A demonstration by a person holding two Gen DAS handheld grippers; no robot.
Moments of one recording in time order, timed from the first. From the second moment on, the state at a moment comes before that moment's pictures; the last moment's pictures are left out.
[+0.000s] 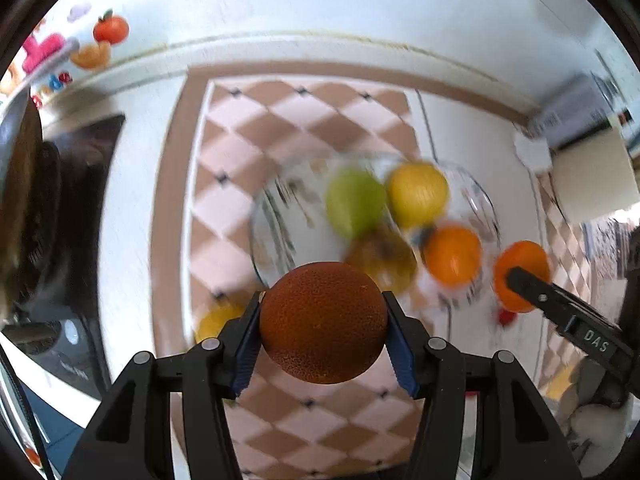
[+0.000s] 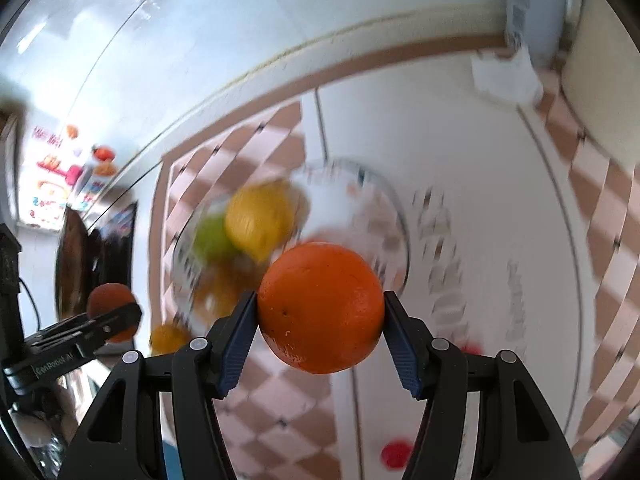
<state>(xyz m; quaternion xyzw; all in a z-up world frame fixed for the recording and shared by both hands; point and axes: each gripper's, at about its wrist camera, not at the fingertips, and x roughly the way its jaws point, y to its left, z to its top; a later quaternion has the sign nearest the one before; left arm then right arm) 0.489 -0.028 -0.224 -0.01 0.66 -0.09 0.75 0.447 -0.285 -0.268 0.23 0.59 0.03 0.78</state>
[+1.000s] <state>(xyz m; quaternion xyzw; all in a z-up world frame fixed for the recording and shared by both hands) 0.571 -0.009 -0.303 -0.02 0.73 -0.06 0.68 0.527 -0.291 -0.304 0.19 0.64 0.00 0.74</state>
